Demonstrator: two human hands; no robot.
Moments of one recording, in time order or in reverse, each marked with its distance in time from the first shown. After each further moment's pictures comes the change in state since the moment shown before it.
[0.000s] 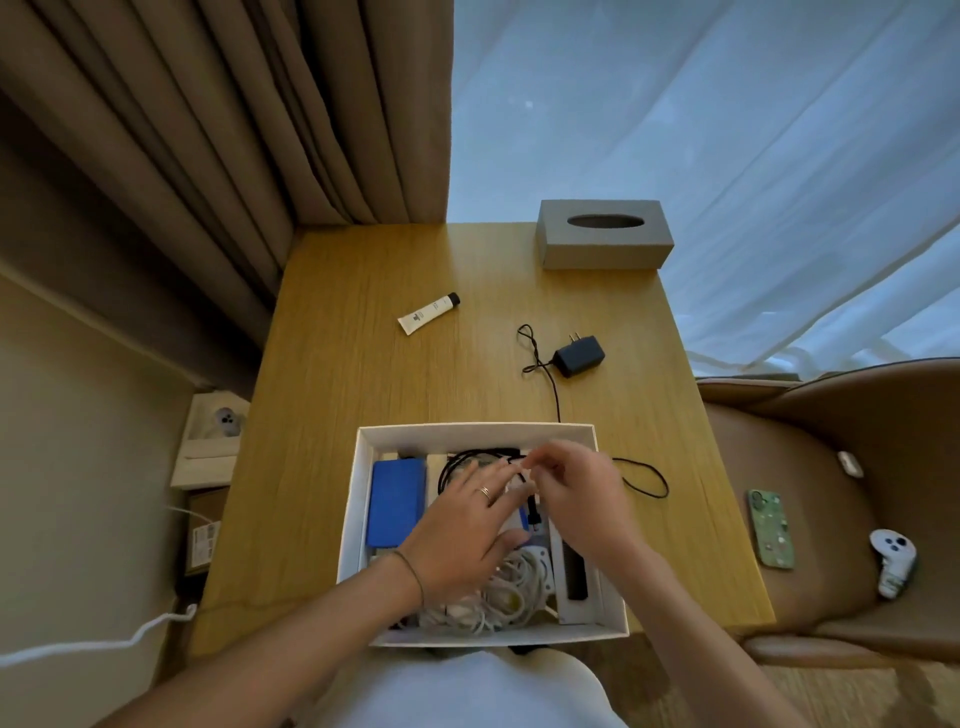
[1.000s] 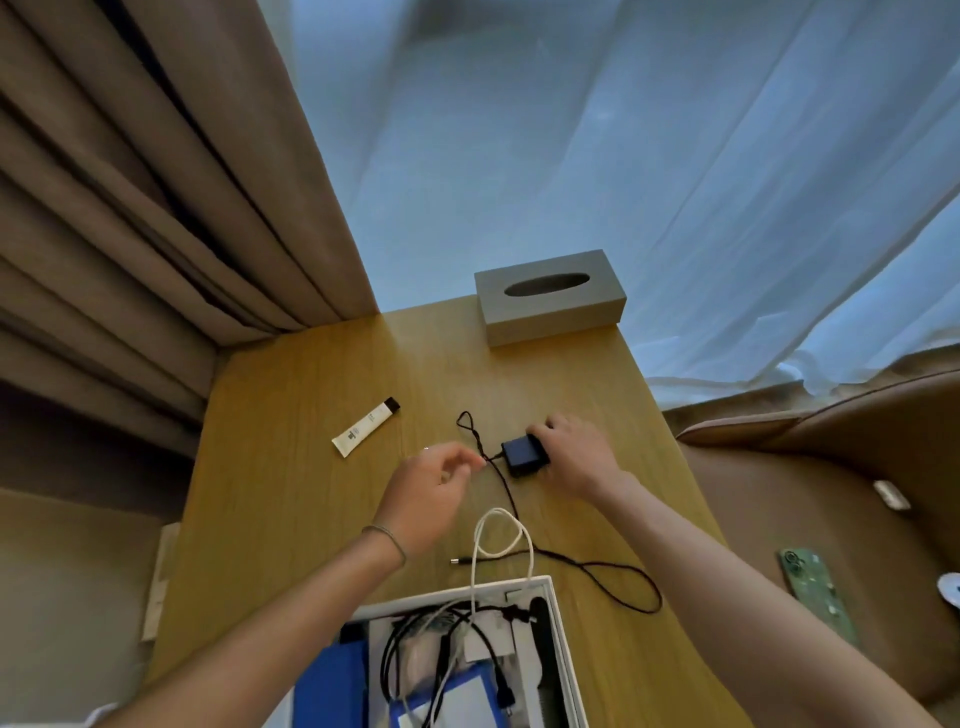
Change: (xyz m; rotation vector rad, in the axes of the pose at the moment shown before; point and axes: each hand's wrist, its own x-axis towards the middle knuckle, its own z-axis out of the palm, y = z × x) left_hand 0.200 -0.055 -0.068 -0.429 0.099 -0.474; right_hand 0.241 0.147 -0.030 -0.597 -0.120 -0.094
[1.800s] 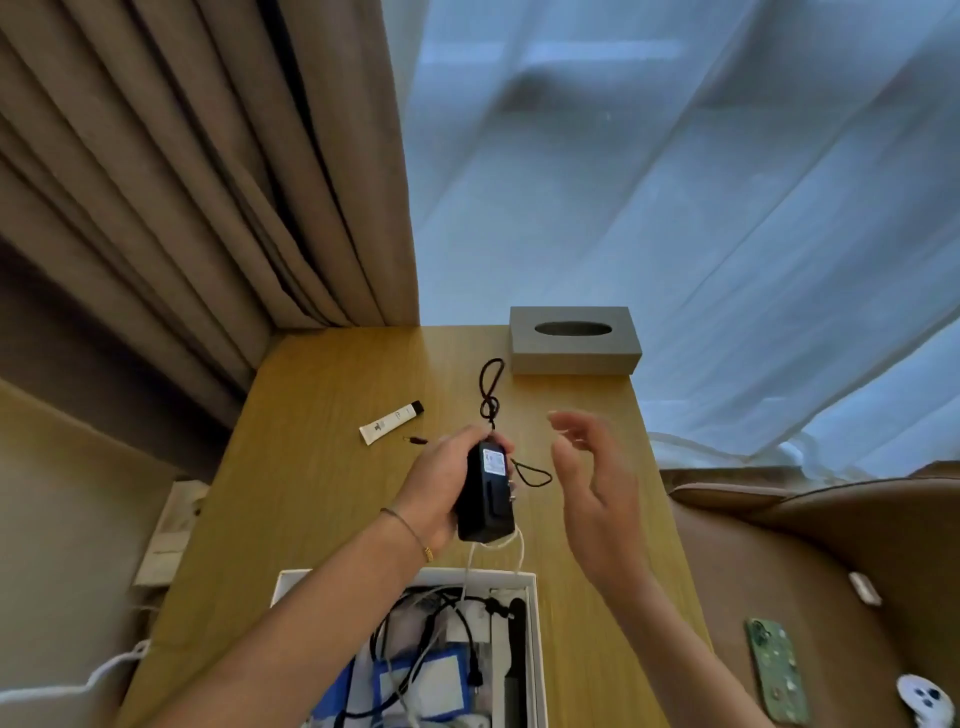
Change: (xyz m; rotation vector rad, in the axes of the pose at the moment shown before) left_hand -0.055 0.102 -0.039 -1.103 0.004 -0.391; right_hand -0.127 -0.090 -0.136 0.926 0.602 -0.114
